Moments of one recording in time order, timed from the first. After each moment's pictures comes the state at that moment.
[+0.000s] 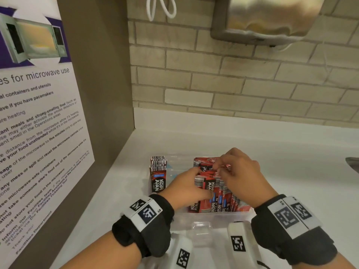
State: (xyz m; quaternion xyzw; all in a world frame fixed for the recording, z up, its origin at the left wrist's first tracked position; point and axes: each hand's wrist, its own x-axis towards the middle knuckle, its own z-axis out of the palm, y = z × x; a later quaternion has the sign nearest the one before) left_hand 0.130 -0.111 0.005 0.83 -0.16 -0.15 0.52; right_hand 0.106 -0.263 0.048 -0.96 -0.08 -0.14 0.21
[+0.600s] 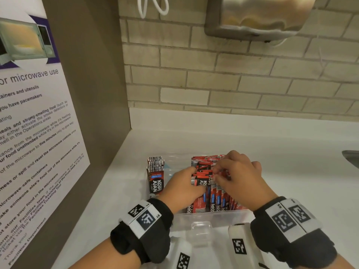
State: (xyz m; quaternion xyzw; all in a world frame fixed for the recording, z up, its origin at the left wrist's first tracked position) left_hand 0.130 -0.111 0.000 0.84 -0.18 -0.07 0.50; right_hand 0.101 -0.263 0.040 -0.98 -0.06 -0.14 0.13
